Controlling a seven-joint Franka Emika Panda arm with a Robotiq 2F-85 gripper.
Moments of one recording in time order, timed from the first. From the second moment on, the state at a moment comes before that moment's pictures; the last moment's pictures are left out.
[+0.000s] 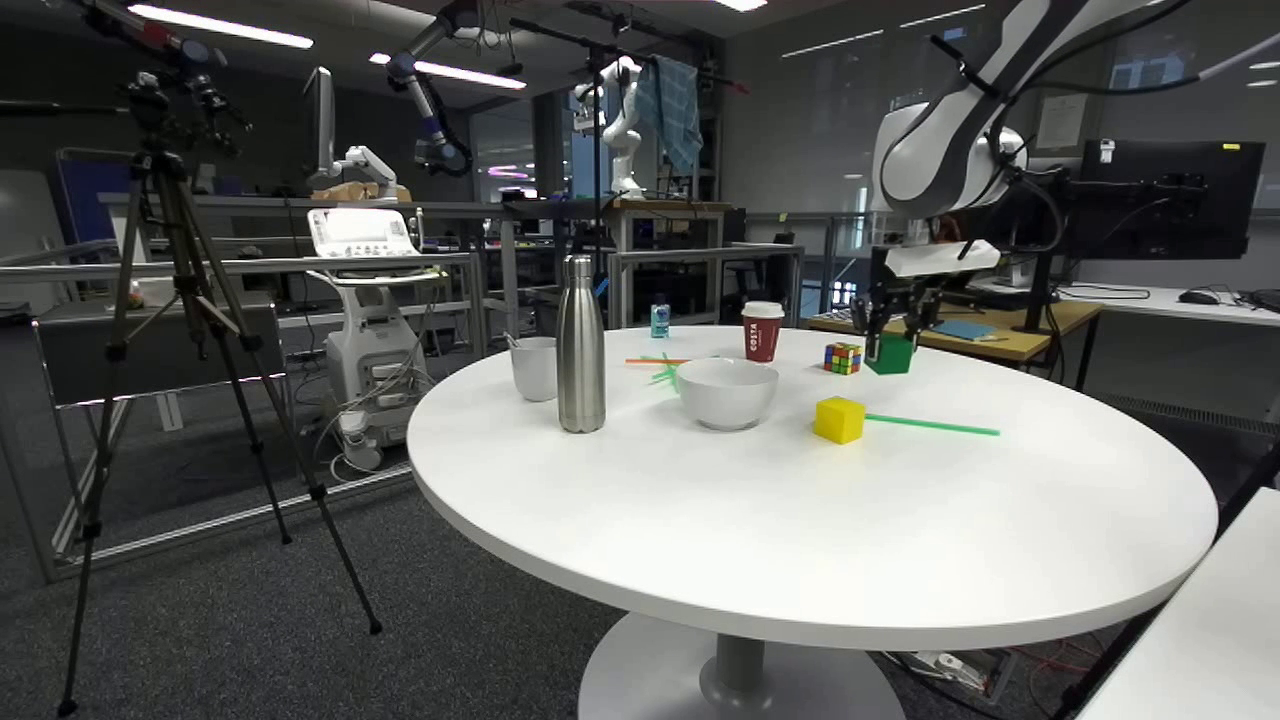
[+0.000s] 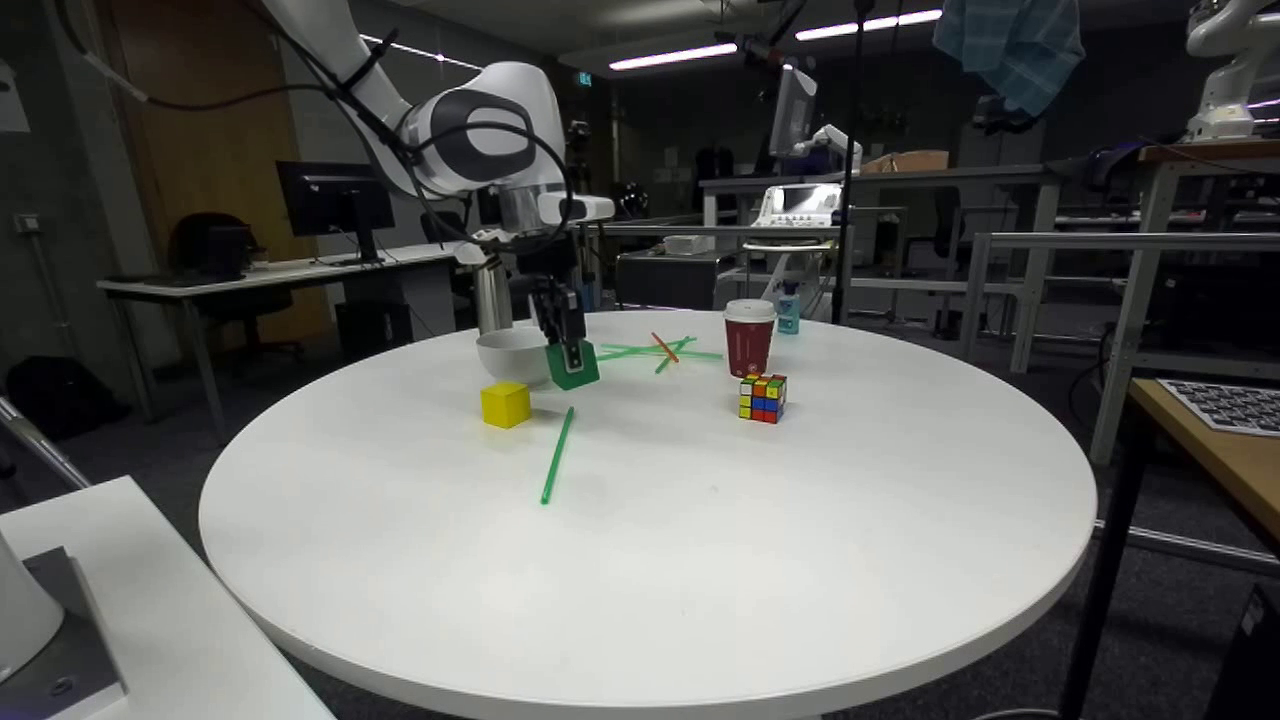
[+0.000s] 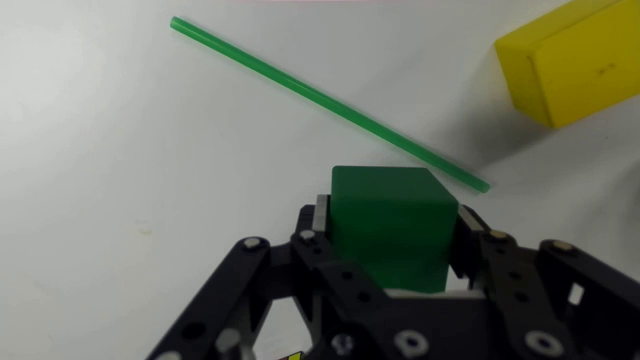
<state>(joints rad) 0.02 0.23 -0.20 -2.28 -0.13 2.58 0.39</state>
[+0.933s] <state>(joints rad) -0.03 0.26 -0.22 -2.29 -0.12 2.58 0.40</state>
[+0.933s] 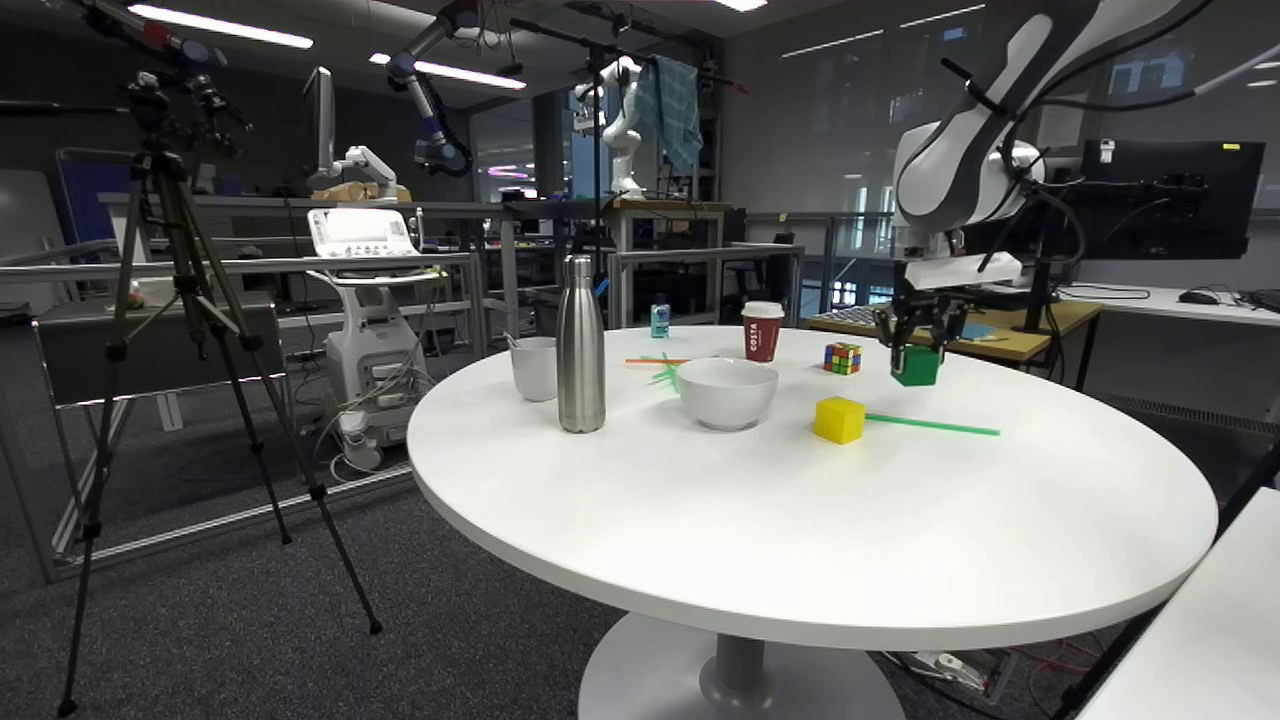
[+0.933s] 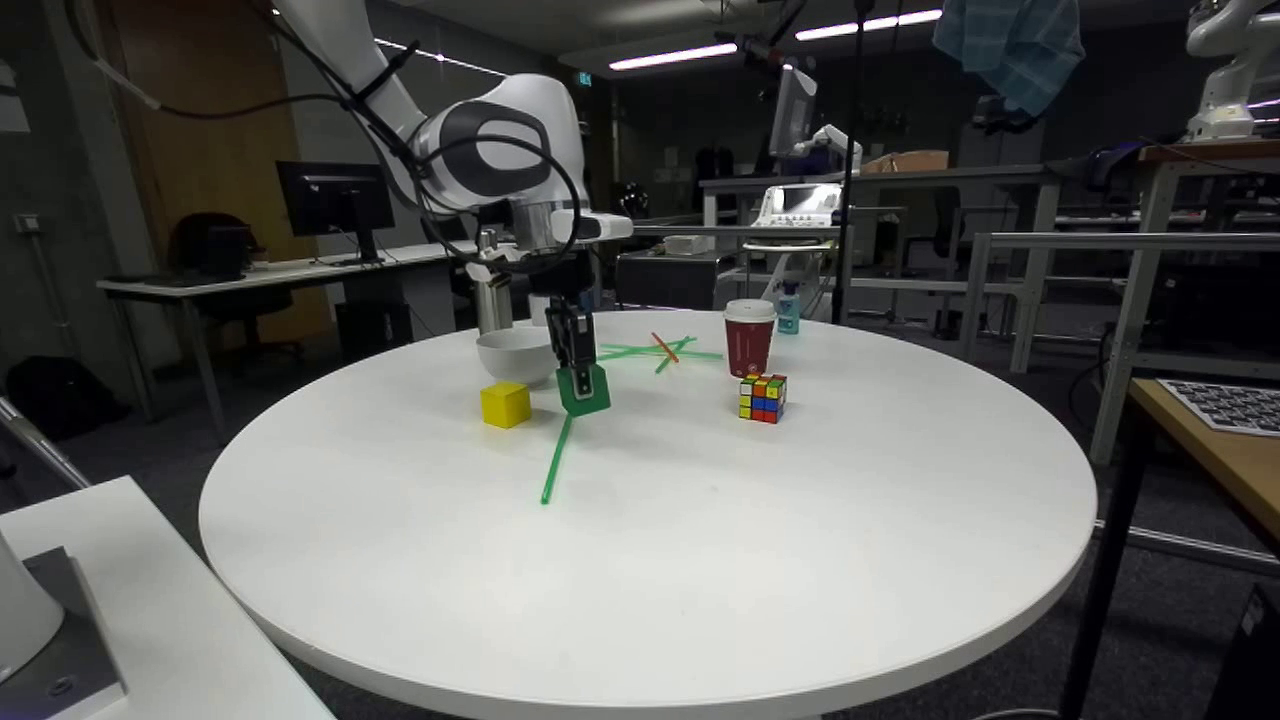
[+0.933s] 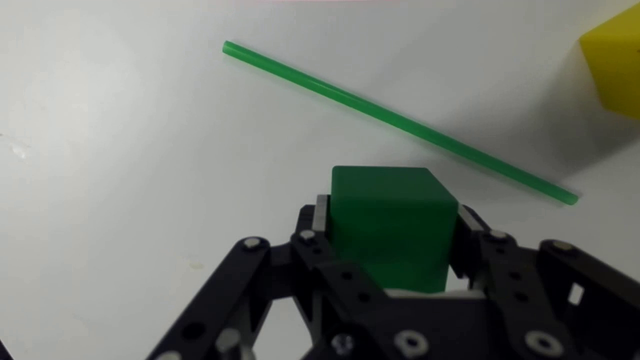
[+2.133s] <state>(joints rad) -0.03 0.33 -0.20 -2.29 -0.07 2.58 0.38</state>
